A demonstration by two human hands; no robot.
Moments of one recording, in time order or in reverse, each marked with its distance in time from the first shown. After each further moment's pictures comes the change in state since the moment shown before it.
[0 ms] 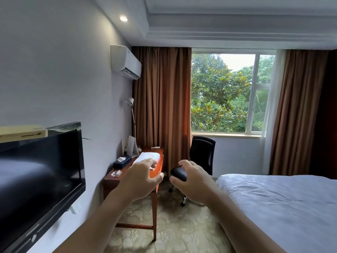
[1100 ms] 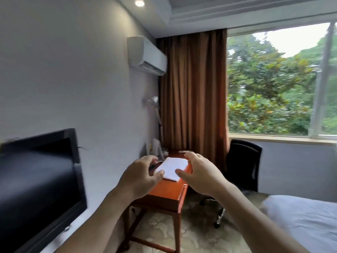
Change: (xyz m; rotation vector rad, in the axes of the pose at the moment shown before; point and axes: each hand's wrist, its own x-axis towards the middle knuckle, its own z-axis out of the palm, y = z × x) left_hand 0.240 -0.103 0.129 0.107 0.110 -0.216; right_hand 0.307 0.153 0.077 0.064 -0.073 -0.193
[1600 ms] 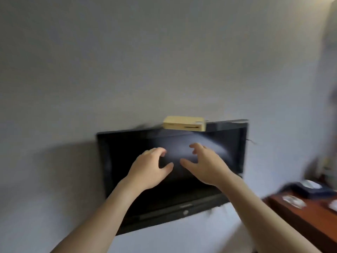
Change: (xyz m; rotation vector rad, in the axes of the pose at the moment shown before) left_hand -0.243 -0.185 -0.295 0.589 0.387 -0.627; right_hand 0.010 -0.403 0.181 0.496 -0.332 -0.756
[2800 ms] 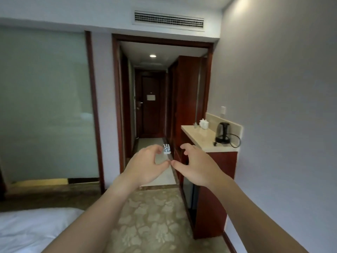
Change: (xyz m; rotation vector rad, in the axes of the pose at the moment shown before) left_hand -0.503 0.050 -0.374 0.896 0.656 -1.299; right_hand -0.259 -0.524 0.129 0.852 -0.788 -1.421
